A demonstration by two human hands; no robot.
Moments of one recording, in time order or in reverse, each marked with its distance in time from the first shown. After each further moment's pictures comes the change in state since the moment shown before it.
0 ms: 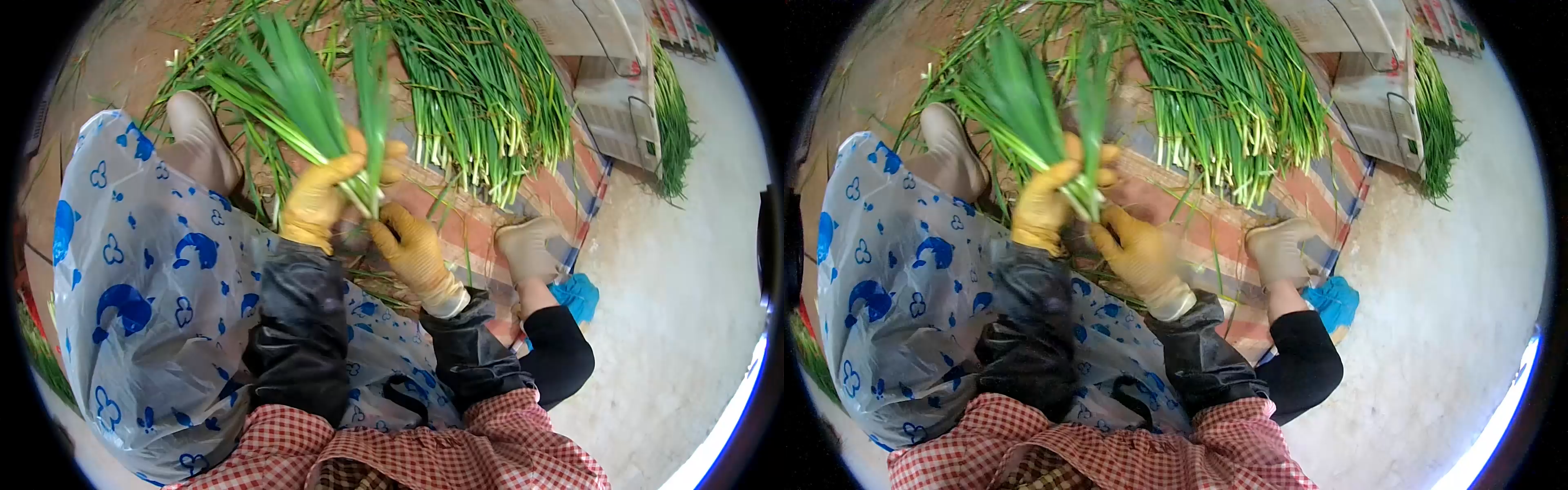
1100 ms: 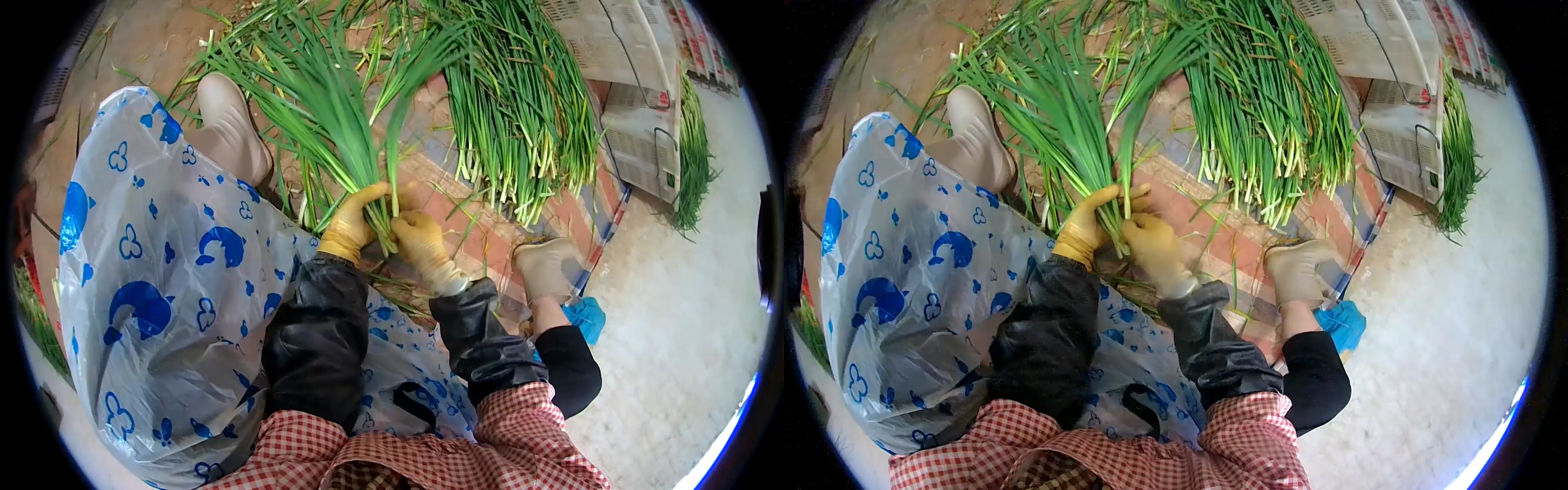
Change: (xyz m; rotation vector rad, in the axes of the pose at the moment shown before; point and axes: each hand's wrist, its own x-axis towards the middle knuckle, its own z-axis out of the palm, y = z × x) left_hand -0.015 -0.061 -0.083 -0.365 0.351 -0.290; right_hand 0.045 0.039 0.037 0.090 -0.096 0.426
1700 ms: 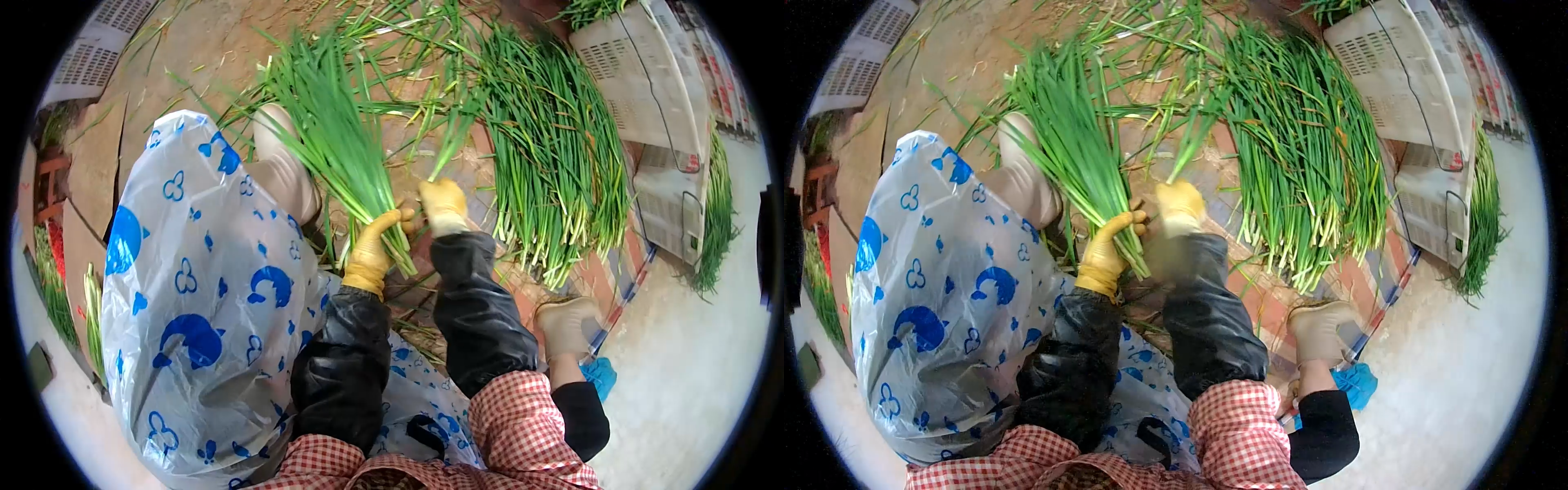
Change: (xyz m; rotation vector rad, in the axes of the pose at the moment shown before) left_hand -0.003 0.036 0.003 0.099 0.186 0.442; right_hand 0.151 -0.073 0.015 -0.566 0.305 -0.125
